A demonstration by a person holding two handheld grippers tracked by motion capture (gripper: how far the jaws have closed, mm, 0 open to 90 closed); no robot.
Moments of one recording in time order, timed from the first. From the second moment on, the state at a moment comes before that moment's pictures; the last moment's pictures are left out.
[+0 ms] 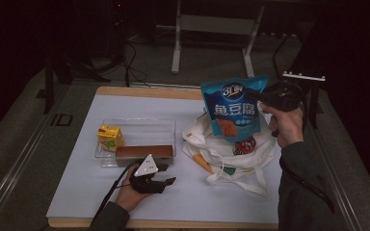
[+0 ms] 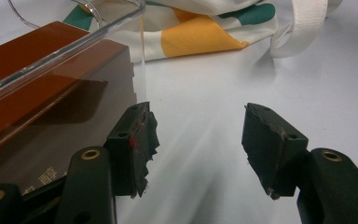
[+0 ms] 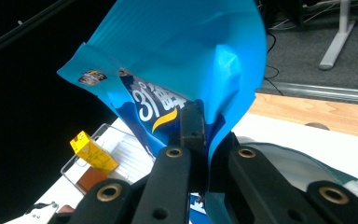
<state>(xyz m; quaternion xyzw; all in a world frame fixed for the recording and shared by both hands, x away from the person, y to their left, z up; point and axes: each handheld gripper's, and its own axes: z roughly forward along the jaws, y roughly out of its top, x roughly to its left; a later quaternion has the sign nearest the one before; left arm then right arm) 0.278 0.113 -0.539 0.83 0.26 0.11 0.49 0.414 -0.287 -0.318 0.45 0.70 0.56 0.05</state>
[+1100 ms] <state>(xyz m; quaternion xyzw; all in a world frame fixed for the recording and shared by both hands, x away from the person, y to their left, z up) 0.278 0.112 -0.539 0.83 0.26 0.11 0.48 0.411 -0.245 -0.305 0.42 0.70 0.58 0.01</state>
